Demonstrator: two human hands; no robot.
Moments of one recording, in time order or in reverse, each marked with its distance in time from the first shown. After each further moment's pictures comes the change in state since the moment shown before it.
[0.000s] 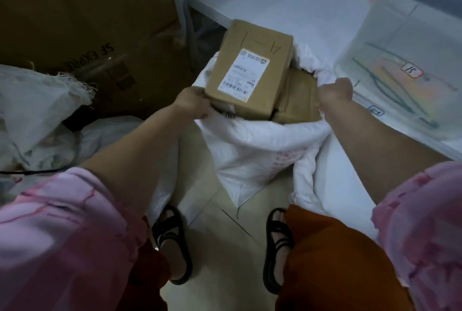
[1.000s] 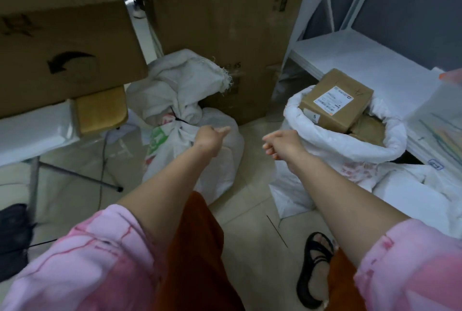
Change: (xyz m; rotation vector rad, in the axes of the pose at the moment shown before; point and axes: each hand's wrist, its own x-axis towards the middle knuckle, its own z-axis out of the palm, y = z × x) left_hand -0.207 -0.161 -0.149 -0.226 0.336 -0.016; right_hand -0.384 -0.012 0.060 -0.110 -0.728 -0.321
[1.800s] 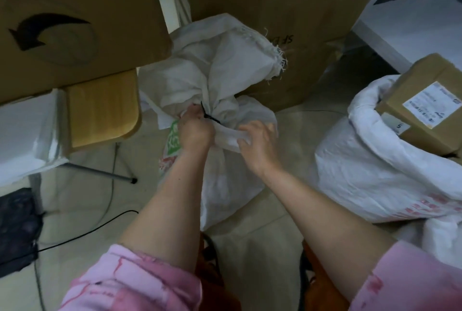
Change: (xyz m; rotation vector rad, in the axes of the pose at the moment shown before) left_hand 0.155 -0.071 -0.065 0.029 0.433 0.015; right_hand 0.099 -0.013 0.177 -0.600 -0.010 -0.540
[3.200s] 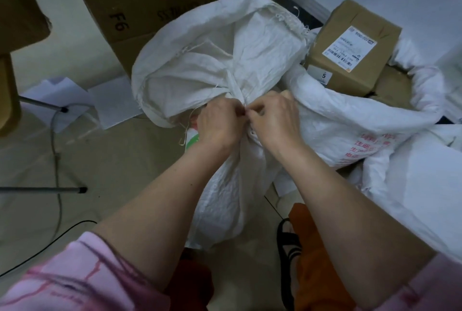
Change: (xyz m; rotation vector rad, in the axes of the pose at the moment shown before) left_hand -0.133 0.070 0.103 0.475 -0.300 0.548; right_hand -0.057 0.093 -0.102 -0.096 0.284 0.191
